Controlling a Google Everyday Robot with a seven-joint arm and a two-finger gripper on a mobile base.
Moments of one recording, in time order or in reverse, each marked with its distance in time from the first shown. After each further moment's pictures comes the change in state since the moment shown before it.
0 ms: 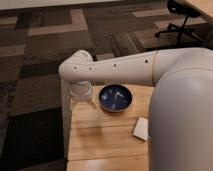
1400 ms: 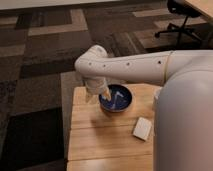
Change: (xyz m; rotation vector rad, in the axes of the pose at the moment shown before) arm -0.052 -0.079 -0.001 0.070 -0.076 -0.007
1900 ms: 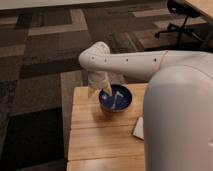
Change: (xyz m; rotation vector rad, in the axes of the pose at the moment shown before) arm -0.037 -0.001 0.012 -0.009 0.030 -0.031
